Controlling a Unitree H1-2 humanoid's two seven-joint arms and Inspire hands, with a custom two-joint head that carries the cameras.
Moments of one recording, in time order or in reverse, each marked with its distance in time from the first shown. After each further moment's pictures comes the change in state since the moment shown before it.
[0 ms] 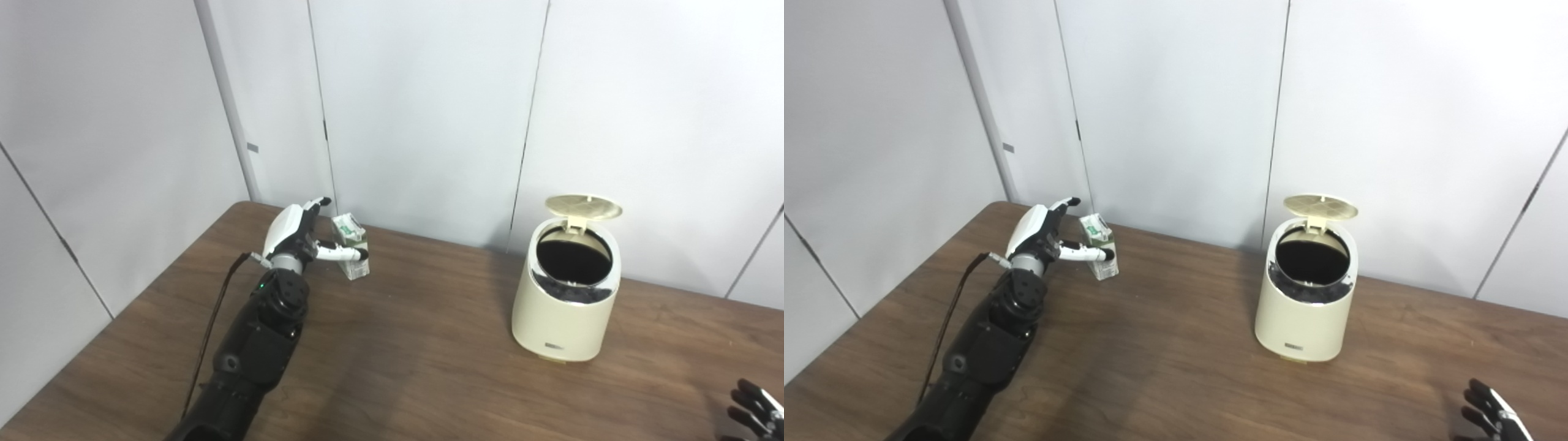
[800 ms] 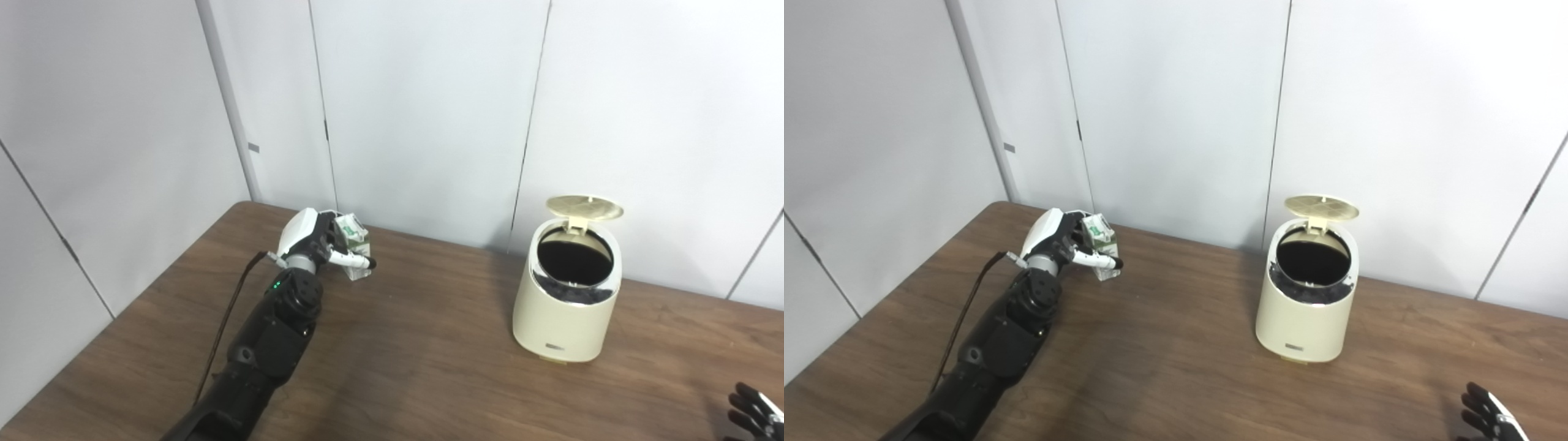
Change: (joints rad) left arm -0.035 0.008 -0.085 0.081 0.012 -0.011 0.043; right arm 0.016 0.003 0.004 -0.032 0.000 0.029 0.005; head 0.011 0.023
